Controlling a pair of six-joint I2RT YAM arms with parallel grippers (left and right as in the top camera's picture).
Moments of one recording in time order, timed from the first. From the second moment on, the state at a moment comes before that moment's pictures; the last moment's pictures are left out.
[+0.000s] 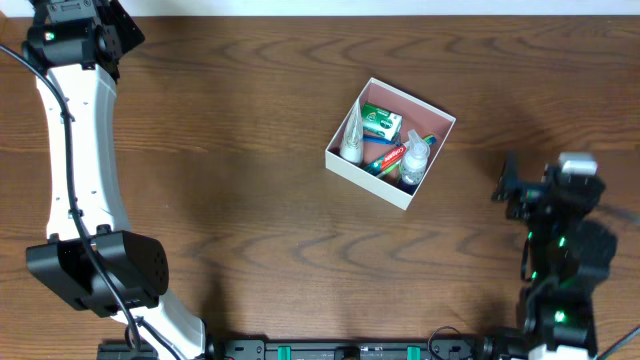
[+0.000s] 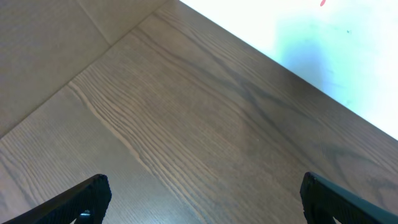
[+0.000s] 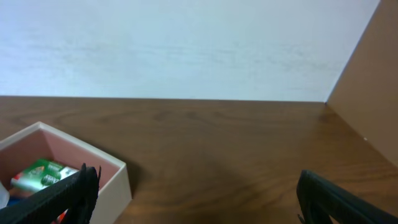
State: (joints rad) left arm 0.17 1.88 2.02 -0.97 -0.40 -0.38; right arm -0.13 0.56 0.37 0.06 -0.02 -0.04
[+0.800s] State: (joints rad) left arm 0.17 1.88 2.02 -0.97 -0.40 -0.38; right arm -0.11 0.04 0.01 0.03 -0.03 -0.03
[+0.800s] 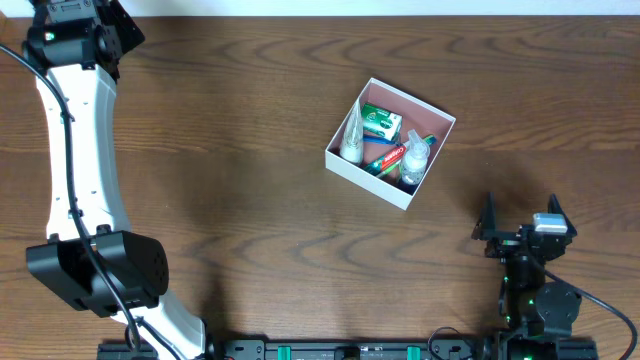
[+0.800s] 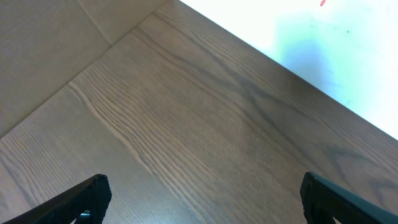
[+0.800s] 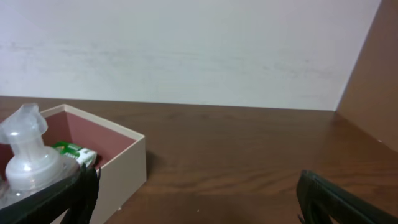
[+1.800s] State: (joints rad) left arm 0.17 1.88 2.02 -0.97 -0.40 -0.38; right arm -0.11 0.01 0.01 -0.07 -0.03 -0.03
